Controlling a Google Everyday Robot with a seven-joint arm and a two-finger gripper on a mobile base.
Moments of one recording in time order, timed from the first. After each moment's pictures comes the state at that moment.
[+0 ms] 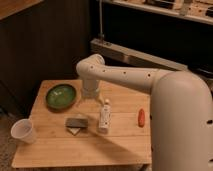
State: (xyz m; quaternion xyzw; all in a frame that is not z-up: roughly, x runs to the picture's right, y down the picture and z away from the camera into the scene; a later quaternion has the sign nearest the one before) arm -0.086 0.082 0.782 -0.22 -0.31 -0.65 0.66
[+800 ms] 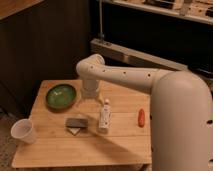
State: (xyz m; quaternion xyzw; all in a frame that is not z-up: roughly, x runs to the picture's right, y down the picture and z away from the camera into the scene) arm -0.087 0.081 0.781 -0.22 -0.31 -0.65 0.66
